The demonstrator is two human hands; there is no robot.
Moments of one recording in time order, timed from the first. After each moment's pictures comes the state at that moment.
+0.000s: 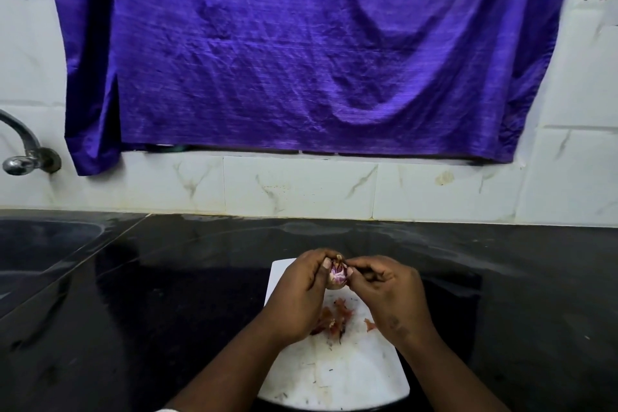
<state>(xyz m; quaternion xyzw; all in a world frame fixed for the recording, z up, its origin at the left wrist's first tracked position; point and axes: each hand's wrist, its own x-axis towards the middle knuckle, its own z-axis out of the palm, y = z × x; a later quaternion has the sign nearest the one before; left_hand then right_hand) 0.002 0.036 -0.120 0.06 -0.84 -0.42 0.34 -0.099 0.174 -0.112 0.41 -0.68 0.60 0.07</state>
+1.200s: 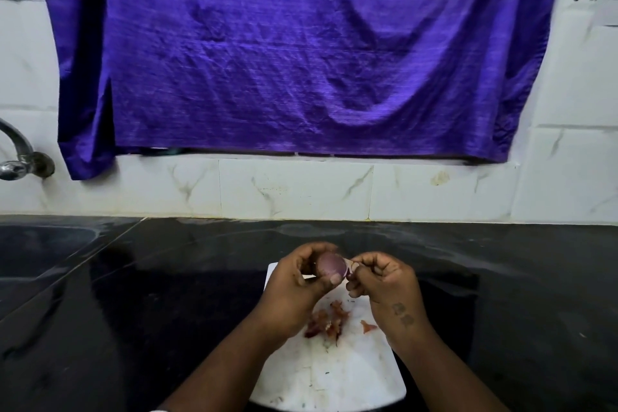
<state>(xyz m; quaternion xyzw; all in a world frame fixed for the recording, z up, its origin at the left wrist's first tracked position) 0.005 0.038 -0.110 0.06 -0.73 -0.60 0.32 -0.102 0.167 -0.108 0.30 -0.63 0.72 -0.06</state>
